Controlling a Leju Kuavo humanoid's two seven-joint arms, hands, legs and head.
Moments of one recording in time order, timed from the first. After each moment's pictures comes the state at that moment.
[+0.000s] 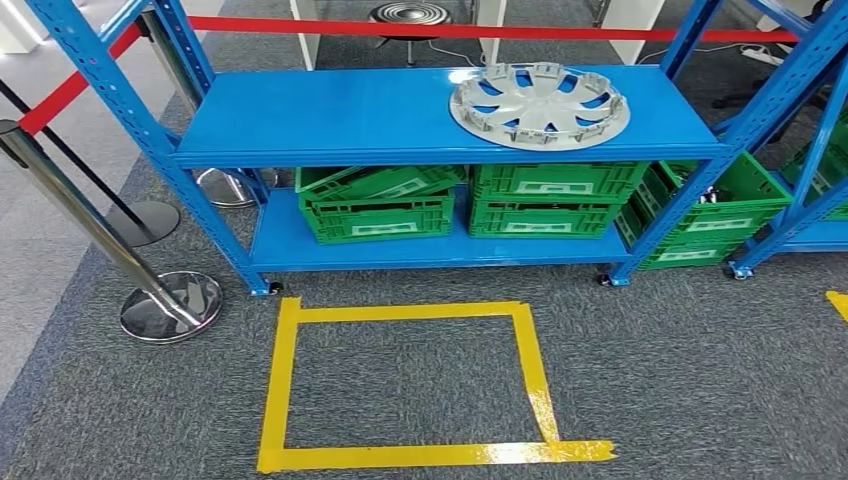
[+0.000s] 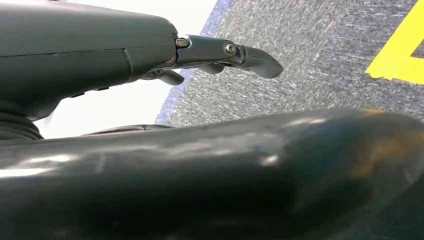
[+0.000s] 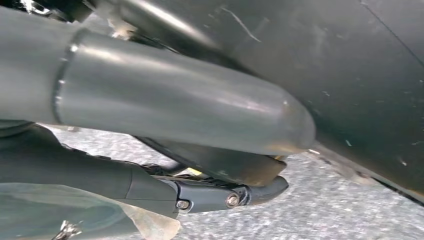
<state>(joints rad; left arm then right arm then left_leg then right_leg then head) -0.09 -0.20 -0.55 -0.18 -0.71 0.39 0.16 -0.07 0.19 -0.47 -0.19 0.96 0.14 0.10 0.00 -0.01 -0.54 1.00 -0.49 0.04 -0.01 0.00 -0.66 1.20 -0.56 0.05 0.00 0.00</state>
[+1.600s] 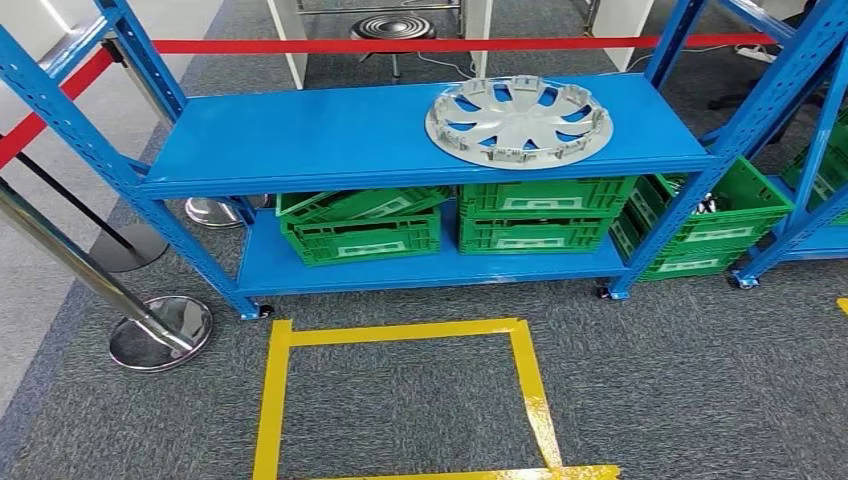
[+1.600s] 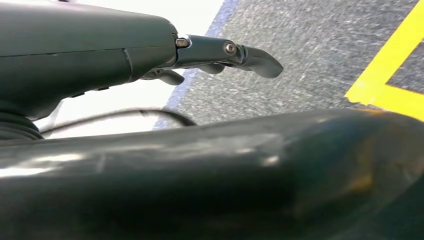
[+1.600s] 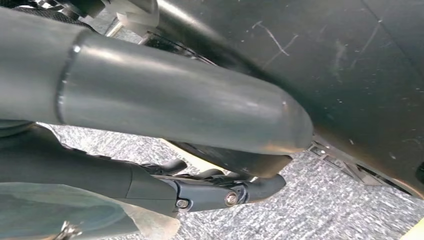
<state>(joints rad) -0.08 -0.19 -0.51 -0.18 -0.71 0.39 0.16 -0.07 0.19 -0.49 -0.19 0.98 0.15 0.09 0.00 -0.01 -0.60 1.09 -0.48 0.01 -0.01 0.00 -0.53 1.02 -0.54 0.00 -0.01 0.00</state>
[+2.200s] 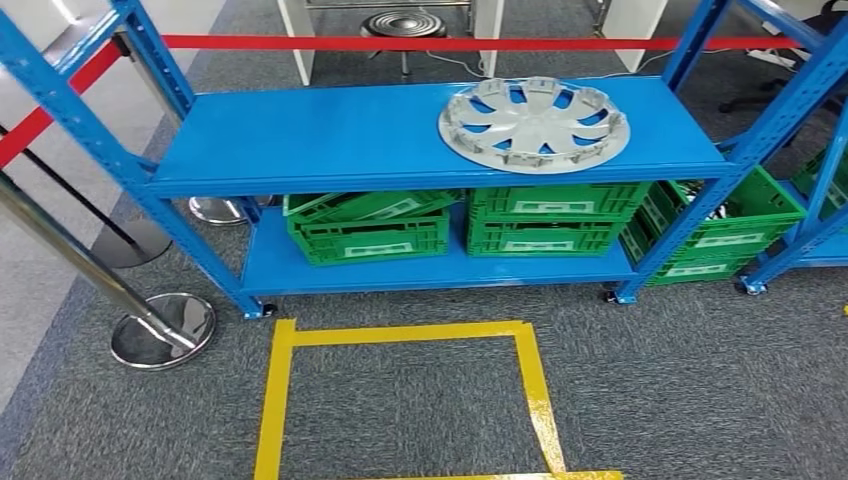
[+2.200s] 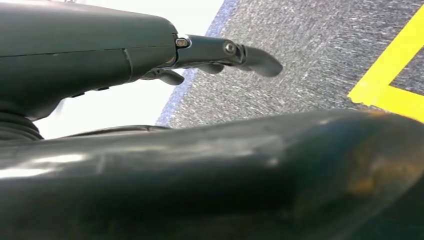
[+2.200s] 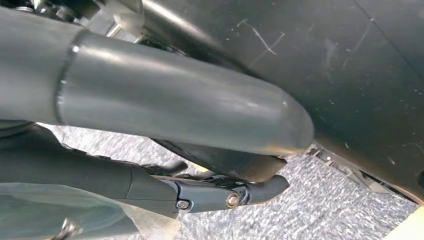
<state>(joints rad) -0.10 -0.20 -0.49 -0.18 -0.71 0.38 0.18 -0.07 0.19 -0.49 -0.19 1.01 0.15 0.10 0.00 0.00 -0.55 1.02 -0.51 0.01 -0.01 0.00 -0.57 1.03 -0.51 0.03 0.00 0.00</state>
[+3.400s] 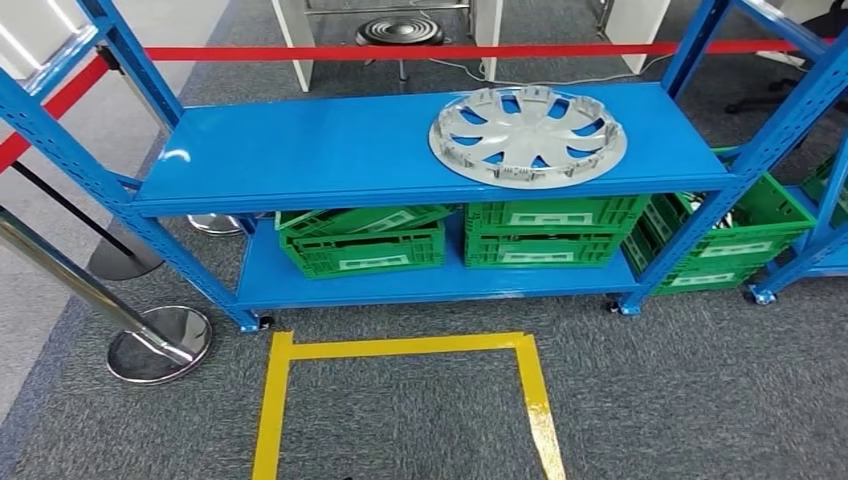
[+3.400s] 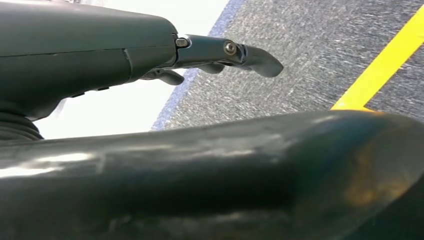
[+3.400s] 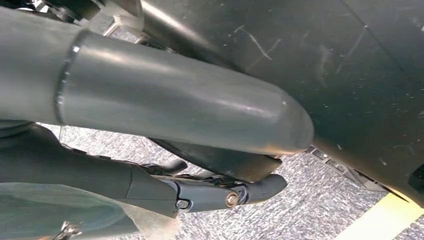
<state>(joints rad) -0.13 -0.21 -0.46 -0.18 -0.71 0.37 0.19 -0.08 0.20 -0.49 -0.19 1.02 0.15 0.10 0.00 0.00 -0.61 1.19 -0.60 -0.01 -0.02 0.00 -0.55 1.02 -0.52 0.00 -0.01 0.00</state>
